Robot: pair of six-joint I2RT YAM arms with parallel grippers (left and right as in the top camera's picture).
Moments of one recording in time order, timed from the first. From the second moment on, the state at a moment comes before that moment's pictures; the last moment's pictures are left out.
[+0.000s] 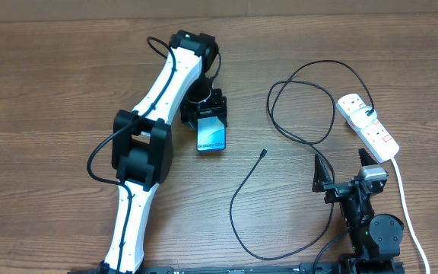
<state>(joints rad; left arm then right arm) -0.35 2.46 2.24 -1.58 0.32 -0.37 0.04 0.01 0.02 -0.03 -0.09 0.04</state>
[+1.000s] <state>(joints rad) -0.19 2.46 2.24 -1.68 1.17 -0.25 0.04 0.01 0.02 -0.03 -0.09 0.04</state>
